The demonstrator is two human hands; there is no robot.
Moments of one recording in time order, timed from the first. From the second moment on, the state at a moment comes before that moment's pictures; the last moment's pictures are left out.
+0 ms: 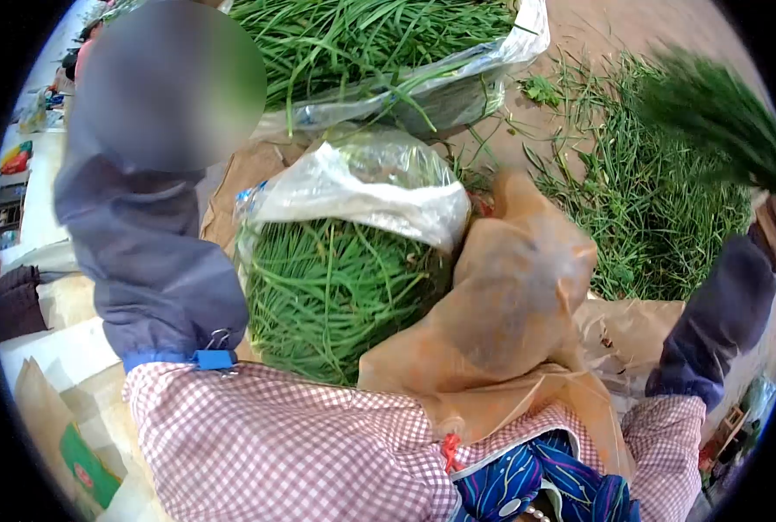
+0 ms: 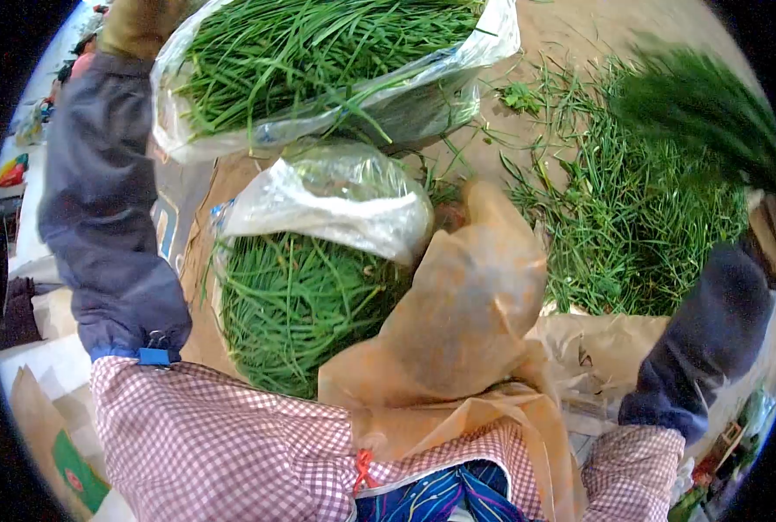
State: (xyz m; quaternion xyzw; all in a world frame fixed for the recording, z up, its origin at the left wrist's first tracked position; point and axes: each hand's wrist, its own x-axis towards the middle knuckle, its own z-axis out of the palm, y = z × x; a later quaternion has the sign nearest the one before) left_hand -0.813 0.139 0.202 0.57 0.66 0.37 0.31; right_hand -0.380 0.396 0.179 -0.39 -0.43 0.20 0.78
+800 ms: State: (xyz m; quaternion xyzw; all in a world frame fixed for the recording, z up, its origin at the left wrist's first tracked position) left_hand -0.496 0.021 0.054 0.41 0.50 0.40 0.65; right_hand -0.333 0.178 0.038 -0.38 -0.29 0.80 0.35
